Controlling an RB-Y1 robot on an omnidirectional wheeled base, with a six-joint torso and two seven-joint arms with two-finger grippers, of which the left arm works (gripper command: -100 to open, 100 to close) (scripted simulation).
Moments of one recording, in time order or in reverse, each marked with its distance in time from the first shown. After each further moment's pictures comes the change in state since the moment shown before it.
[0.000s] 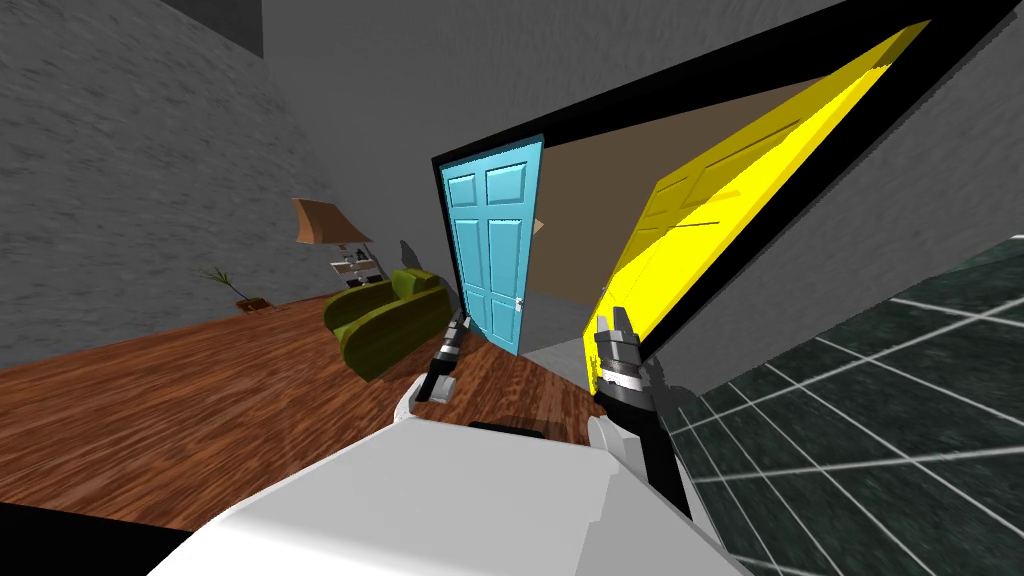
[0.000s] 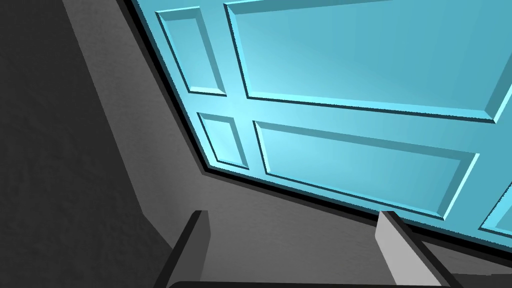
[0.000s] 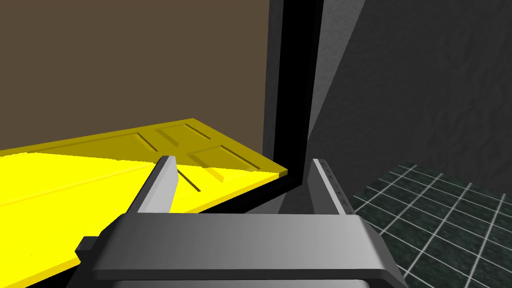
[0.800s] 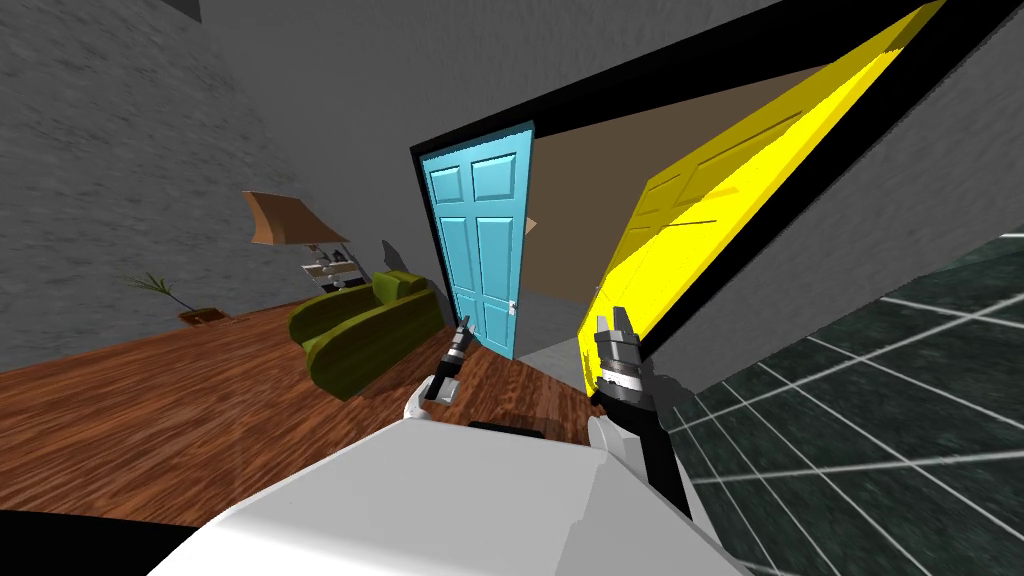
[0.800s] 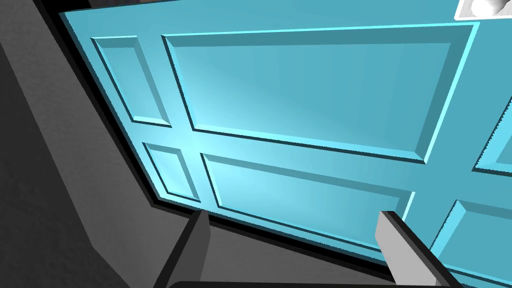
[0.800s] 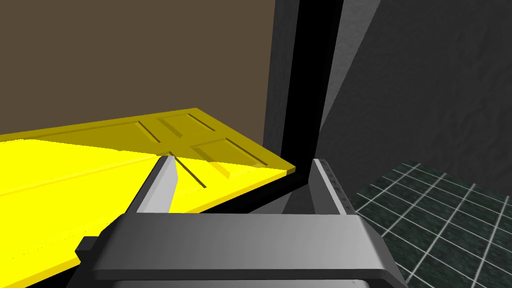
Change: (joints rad) arm -0.086 0.014 -0.023 0.240 0.013 -0.054 -0.005
